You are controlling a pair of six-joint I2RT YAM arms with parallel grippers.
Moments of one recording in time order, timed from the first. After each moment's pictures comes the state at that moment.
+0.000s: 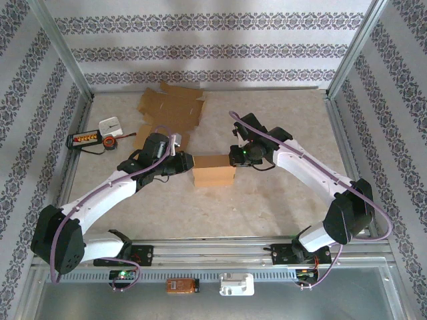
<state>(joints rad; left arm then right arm) -0.49 1.24 0.82 -0.26 0.32 -0.72 0.59 1.50 1.30 -0.91 -0.12 0.49</state>
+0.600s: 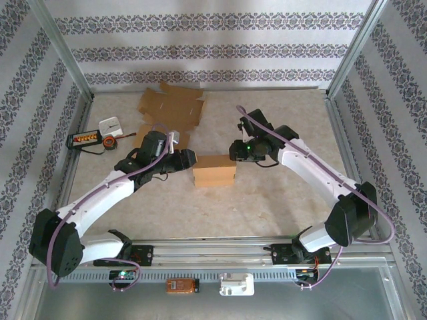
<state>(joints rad) -0.49 1.23 0.86 -0.31 0.30 -0.72 0.55 1.48 1.28 -0.88 -0.14 0.51</state>
